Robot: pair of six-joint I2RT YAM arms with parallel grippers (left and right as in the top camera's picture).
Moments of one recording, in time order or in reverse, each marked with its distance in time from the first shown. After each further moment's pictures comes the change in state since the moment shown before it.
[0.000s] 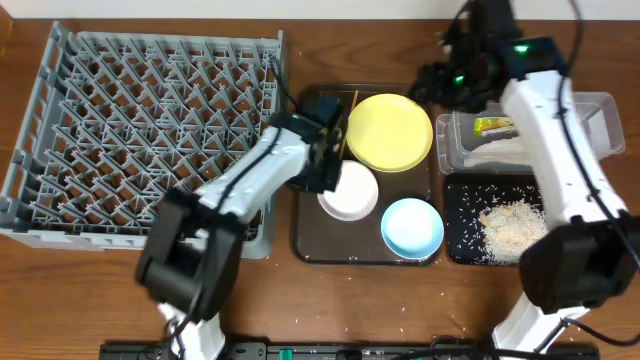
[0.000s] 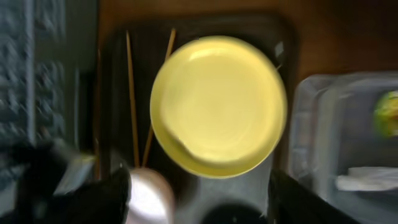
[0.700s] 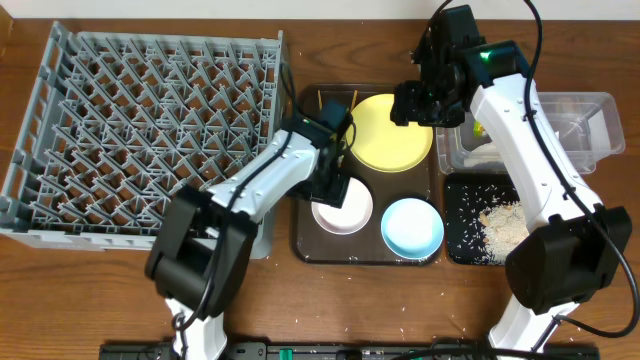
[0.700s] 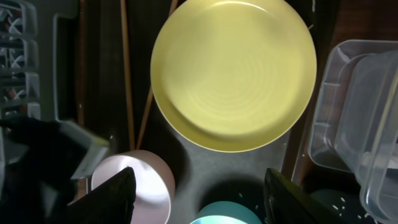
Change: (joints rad) left arm -0.049 0.057 0.002 -0.059 -0.014 0.003; right arm 0.140 0.032 -0.015 -0.084 0.097 -0.004
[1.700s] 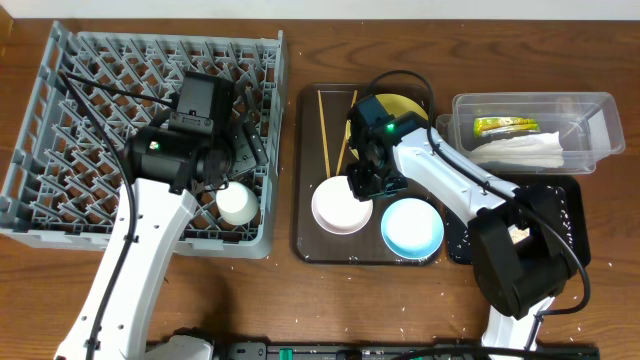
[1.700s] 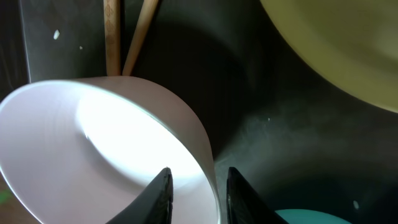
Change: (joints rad) left arm 0.313 -0.576 0.000 -0.168 -0.213 -0.339; right arm 0.269 0.051 -0.416 0.225 0.013 0.038
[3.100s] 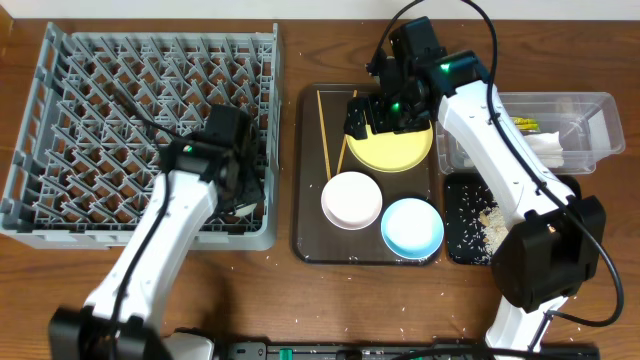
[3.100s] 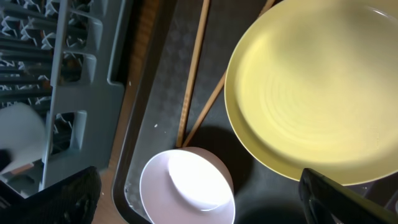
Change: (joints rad) left arm 0.003 0.085 -0.254 0.055 -0.002 -0.014; right arm -0.162 -0.015 0.383 -0.130 -0.142 -0.117
